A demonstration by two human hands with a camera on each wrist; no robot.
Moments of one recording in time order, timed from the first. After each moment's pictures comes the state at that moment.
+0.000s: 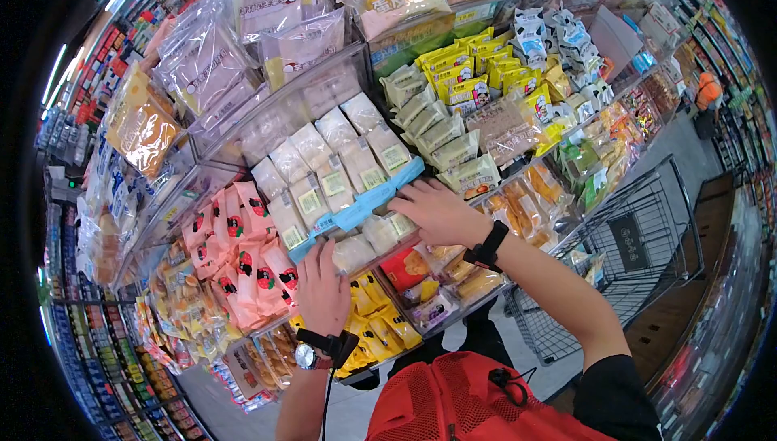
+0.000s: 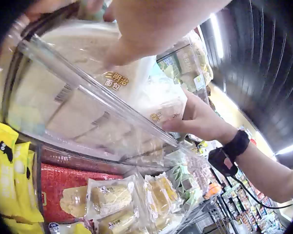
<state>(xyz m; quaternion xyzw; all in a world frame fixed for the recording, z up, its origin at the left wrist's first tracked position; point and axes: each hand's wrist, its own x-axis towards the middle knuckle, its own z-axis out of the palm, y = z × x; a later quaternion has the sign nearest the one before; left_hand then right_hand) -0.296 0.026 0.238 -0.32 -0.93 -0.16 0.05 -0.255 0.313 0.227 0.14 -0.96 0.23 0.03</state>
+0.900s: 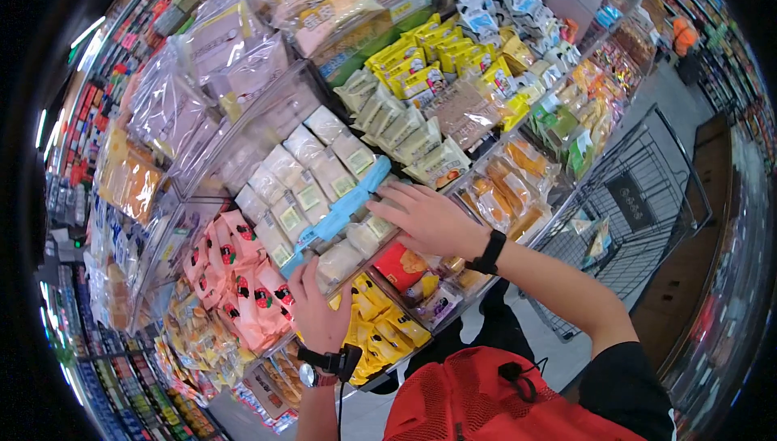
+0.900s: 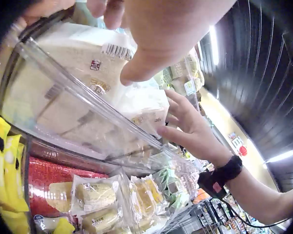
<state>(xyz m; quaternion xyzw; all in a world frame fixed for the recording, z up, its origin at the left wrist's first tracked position) -0.284 0.036 0.253 -0.31 -0.92 -0.23 0.03 -0.222 0.318 0.236 0.11 -0.97 0.16 0.18</state>
